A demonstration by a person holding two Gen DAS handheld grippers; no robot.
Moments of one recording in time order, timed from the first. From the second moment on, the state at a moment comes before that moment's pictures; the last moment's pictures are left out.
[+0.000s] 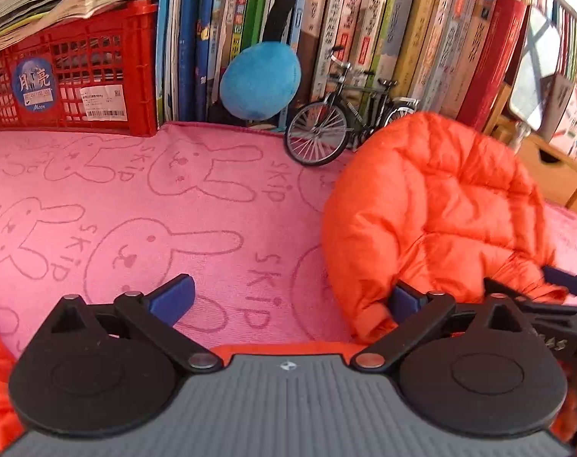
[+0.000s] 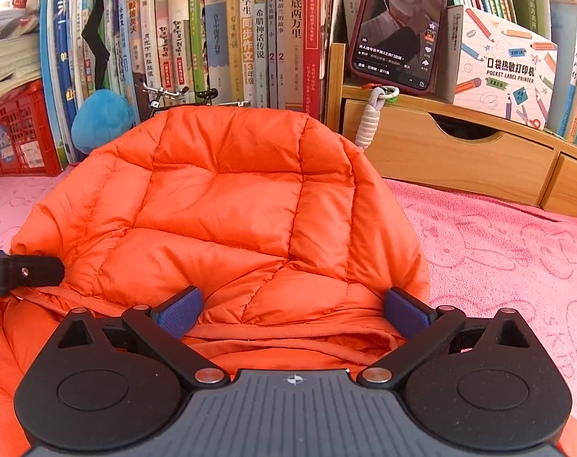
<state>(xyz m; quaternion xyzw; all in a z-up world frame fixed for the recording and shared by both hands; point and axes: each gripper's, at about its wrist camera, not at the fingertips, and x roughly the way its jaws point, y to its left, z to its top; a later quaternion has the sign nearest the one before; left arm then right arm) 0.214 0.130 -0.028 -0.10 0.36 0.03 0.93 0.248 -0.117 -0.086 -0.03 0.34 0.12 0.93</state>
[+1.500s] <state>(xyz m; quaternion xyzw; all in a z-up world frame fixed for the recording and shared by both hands) 0.215 0.049 -0.046 0.16 0.29 0.05 0.94 0.219 -0.108 -0.061 -0.14 0.26 0.15 0.94</state>
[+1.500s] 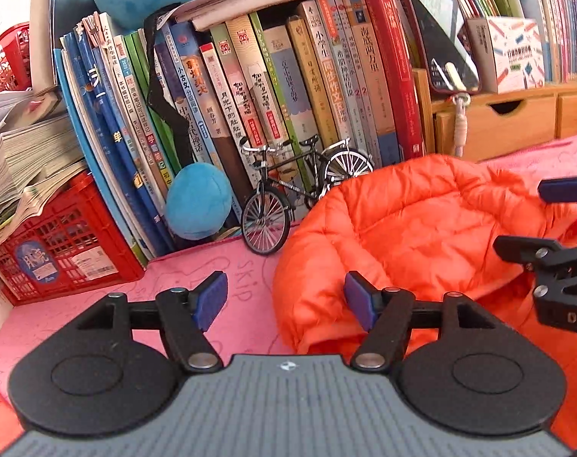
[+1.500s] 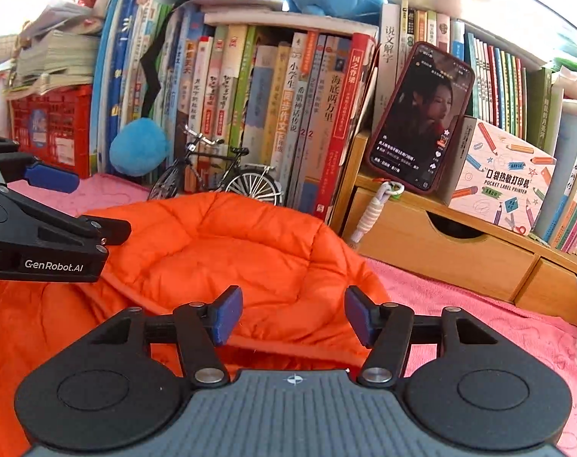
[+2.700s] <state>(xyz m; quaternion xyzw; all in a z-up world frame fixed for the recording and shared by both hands) 0.224 0.076 -0.069 0.08 0.32 0.05 0.94 0.266 -0.096 -0.060 -0.03 0.32 0.08 0.95</state>
